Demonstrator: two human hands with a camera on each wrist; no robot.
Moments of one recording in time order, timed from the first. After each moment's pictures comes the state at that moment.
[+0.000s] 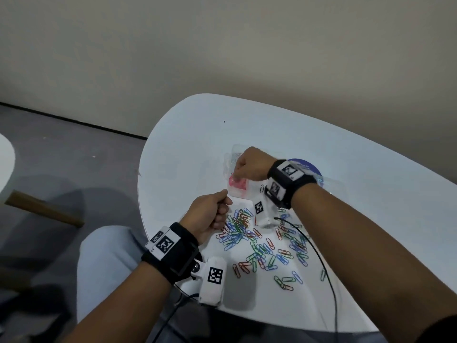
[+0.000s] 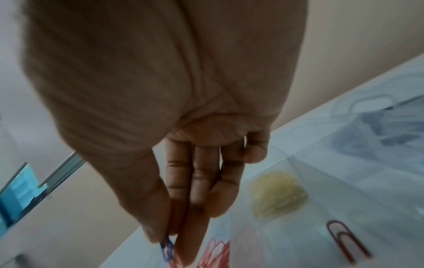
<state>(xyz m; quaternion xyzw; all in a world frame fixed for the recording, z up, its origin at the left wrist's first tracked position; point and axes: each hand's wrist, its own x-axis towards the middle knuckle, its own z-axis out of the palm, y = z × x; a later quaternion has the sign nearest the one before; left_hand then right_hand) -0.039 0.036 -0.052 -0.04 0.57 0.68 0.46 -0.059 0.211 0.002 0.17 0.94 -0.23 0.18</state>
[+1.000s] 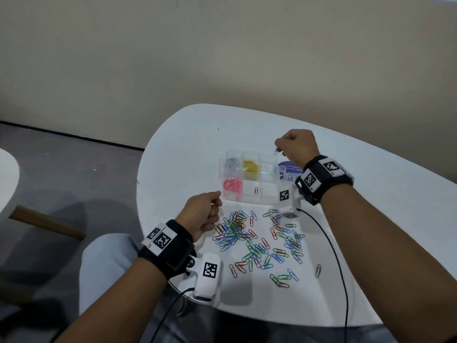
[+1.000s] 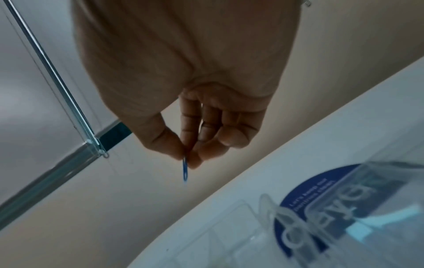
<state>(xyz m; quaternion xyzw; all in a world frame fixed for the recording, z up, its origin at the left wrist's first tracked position) -0.044 0.032 -0.036 -0.03 0.63 0.64 0.44 -0.016 0.290 0.028 0.35 0.82 -0.42 -0.18</state>
